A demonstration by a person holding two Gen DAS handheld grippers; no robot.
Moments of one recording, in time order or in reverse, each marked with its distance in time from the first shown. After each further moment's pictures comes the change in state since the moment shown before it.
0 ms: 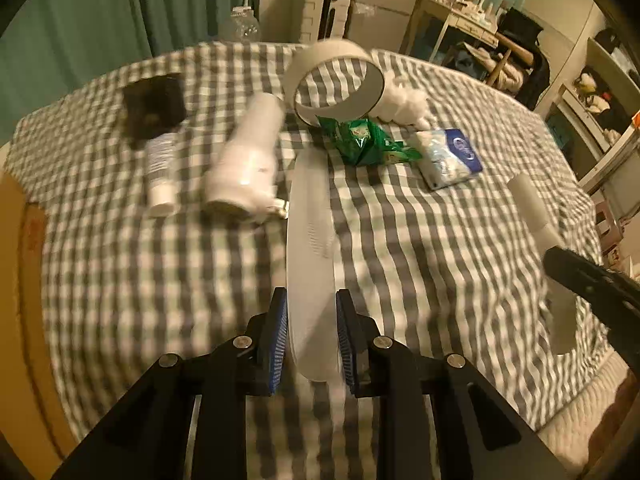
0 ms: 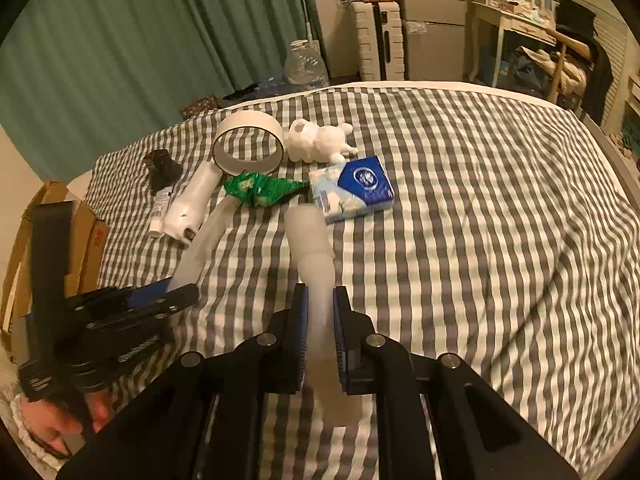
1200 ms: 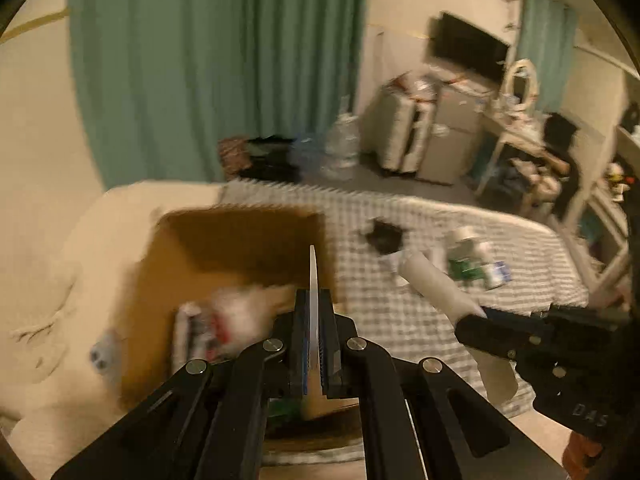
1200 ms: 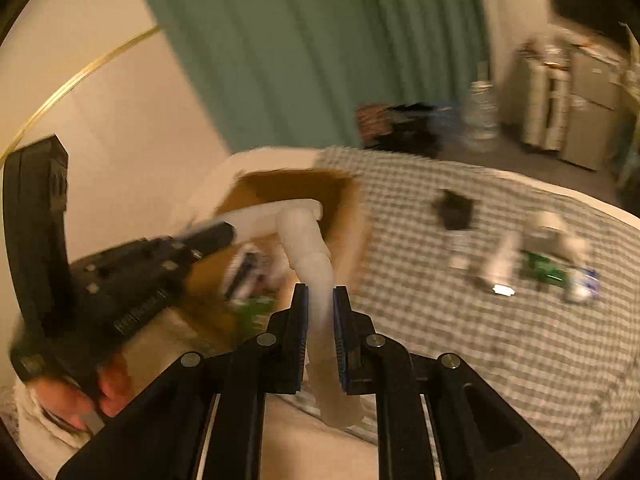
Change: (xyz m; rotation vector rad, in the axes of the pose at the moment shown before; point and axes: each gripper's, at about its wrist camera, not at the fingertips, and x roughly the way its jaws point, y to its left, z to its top) left arm -0.262 0.207 -0.048 -0.186 -0.324 0.203; right arm -0.096 0.316 0.014 -0.362 -0.001 0.425
